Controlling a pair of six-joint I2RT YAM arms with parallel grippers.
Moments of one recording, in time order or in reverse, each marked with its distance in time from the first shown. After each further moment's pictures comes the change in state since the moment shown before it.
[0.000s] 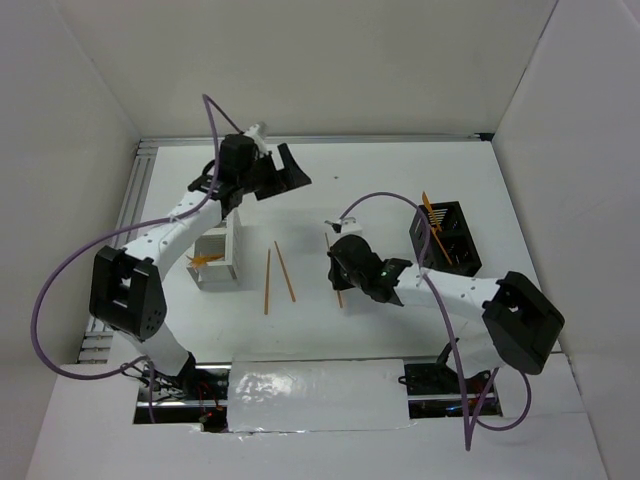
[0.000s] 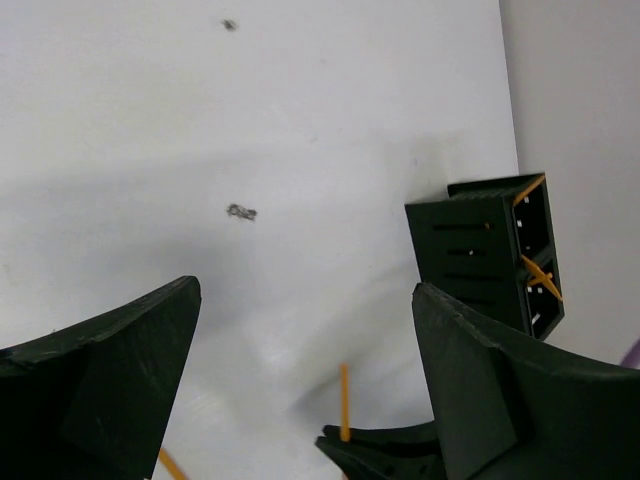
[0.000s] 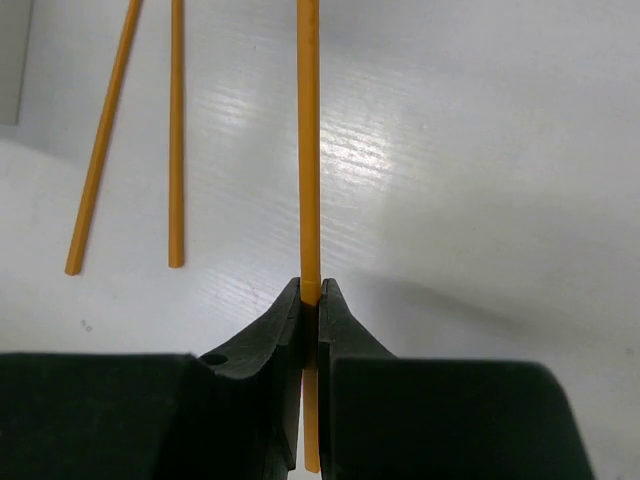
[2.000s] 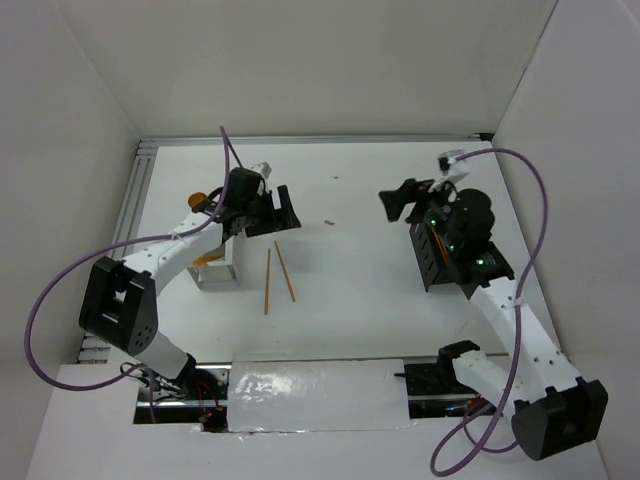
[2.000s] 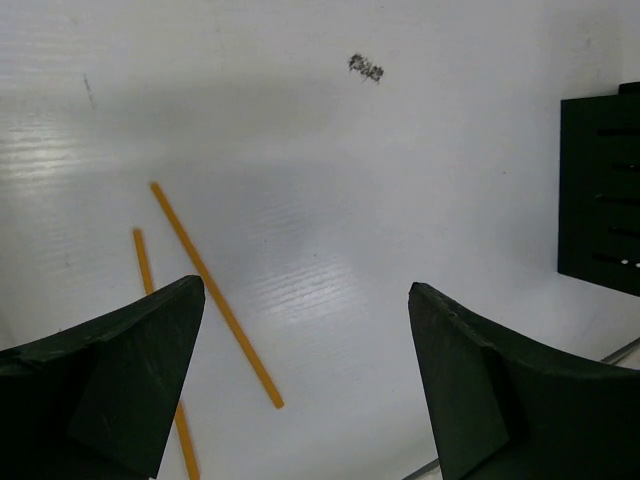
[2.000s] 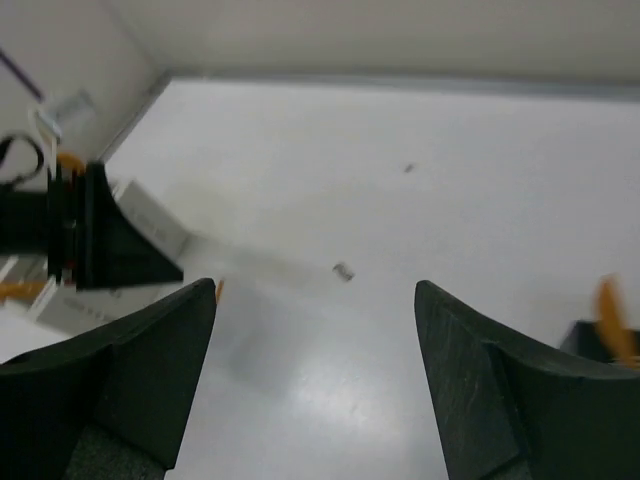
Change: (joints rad) left arm -0.008 -0.098 -0.221 -0.128 -0.112 0.070; right arm -0.638 -0.507 0.098 0.114 -0.400 -0.288
